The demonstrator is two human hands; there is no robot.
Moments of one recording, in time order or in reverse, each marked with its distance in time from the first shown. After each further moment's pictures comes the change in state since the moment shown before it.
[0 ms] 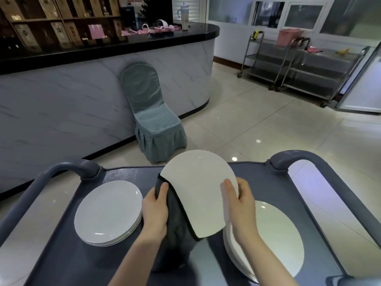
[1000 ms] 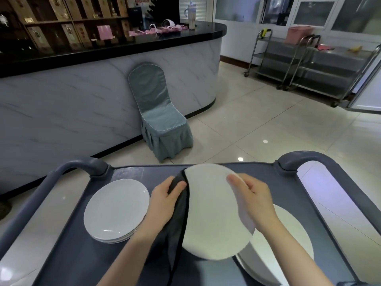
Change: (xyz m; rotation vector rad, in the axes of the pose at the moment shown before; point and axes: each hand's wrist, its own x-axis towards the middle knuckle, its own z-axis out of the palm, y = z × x) left_hand 0.010 0.014 -0.017 0.470 -0.320 0.452; right_hand 0.022 -0.023 -0.019 -0.236 -0.267 -0.167
